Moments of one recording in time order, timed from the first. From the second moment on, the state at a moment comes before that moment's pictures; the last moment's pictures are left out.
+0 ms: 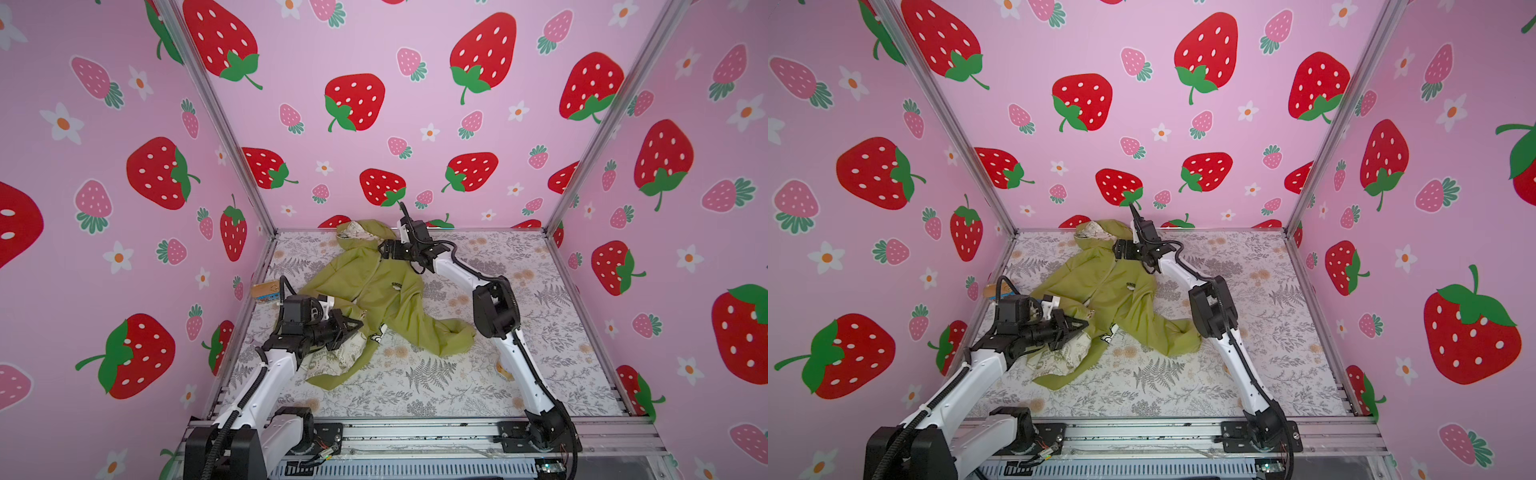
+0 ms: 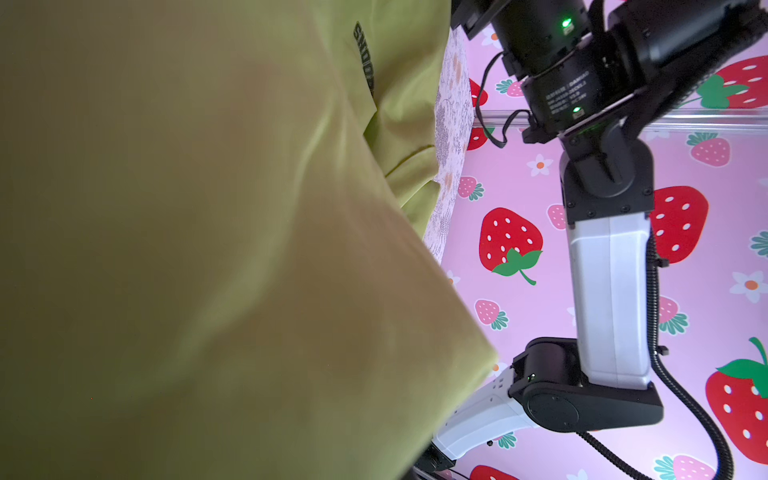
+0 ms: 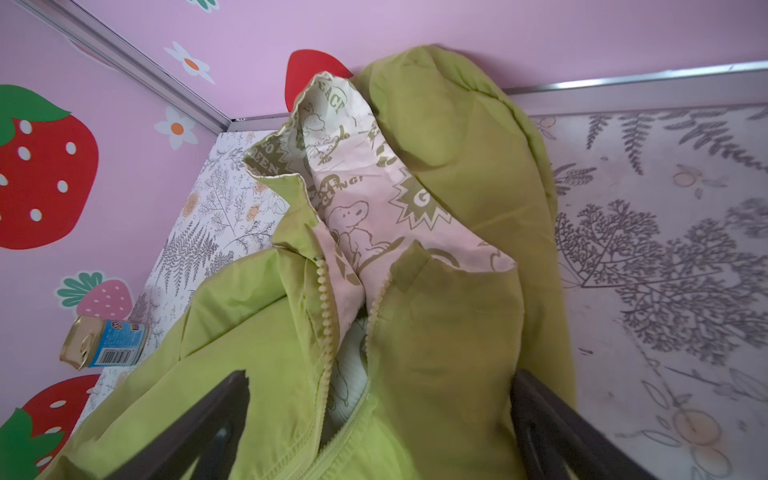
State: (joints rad) left arm -0.03 1.04 0.54 -0.27 0.85 -0.89; right arm 0.65 2.61 2.29 -0.25 -0.23 0.49
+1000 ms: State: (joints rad) left arm -0.03 1.05 0.51 -0.25 0.85 -0.89; right arm 0.65 2.73 2.28 0.01 -0.32 0.74
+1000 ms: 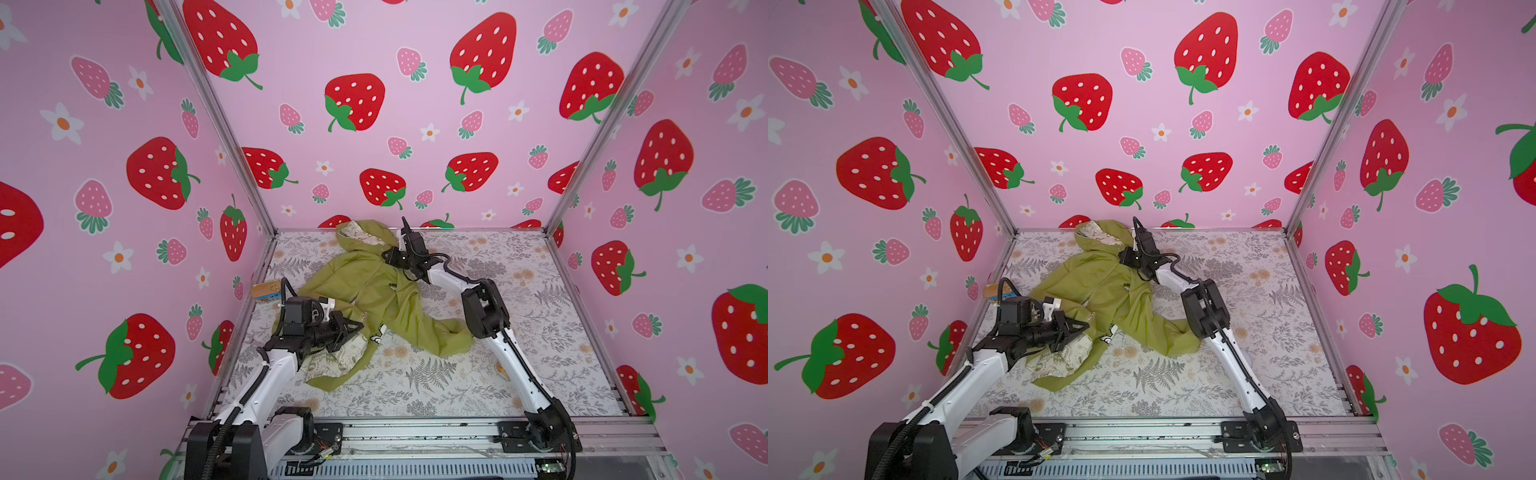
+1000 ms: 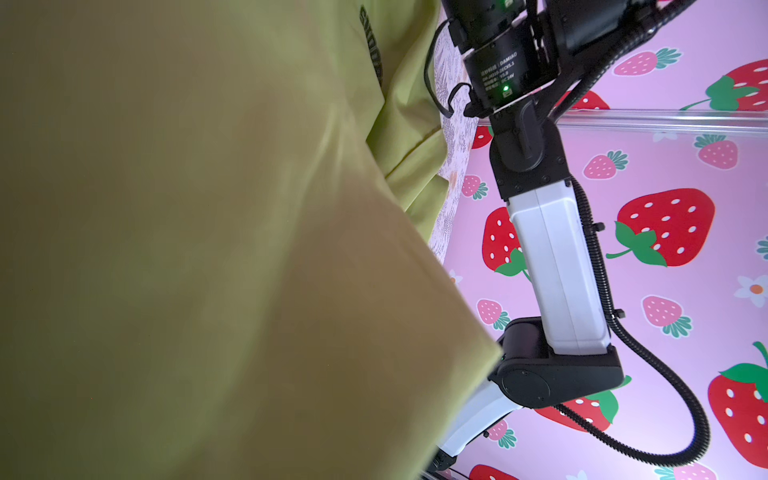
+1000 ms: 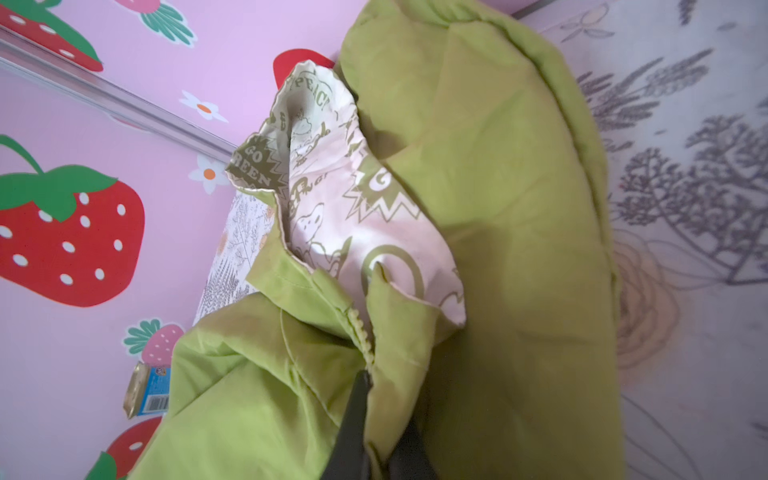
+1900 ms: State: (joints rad) left arm 0.12 1.47 1.15 -0.26 0.82 -0.78; right arm 0.54 2.27 2.51 -0.01 -0.44 0.58
